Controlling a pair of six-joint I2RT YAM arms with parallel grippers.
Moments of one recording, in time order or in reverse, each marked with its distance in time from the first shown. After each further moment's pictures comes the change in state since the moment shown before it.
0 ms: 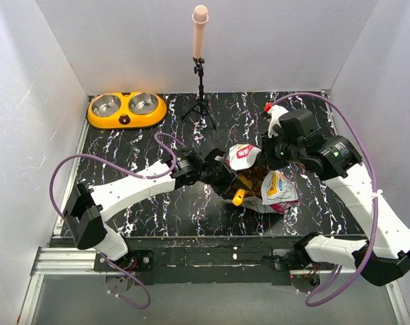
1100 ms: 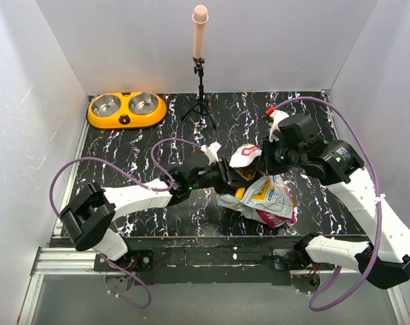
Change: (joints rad) left arm 0.048 -0.012 -0.453 0.940 0.031 0.357; right arm 0.029 -0.030 -0.021 -0.019 0.019 0.119
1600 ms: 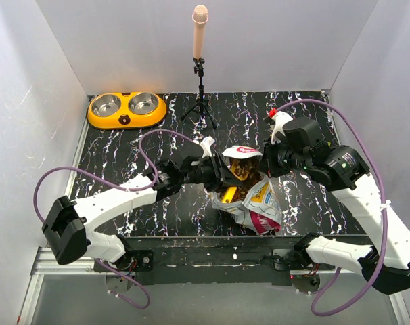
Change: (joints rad) left arm 0.018 -0.201 0.100 -0.404 0.011 0.055; right arm 0.012 -0.048 -0.030 0.033 -0.015 -0.048
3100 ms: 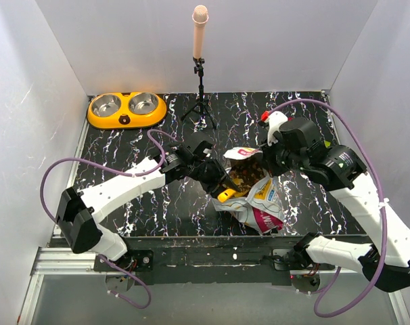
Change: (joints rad) left arm 0.014 0.137 0.336 -0.635 0.130 -0.274; right arm 0.024 0.010 0.002 0.006 0.098 -0.170
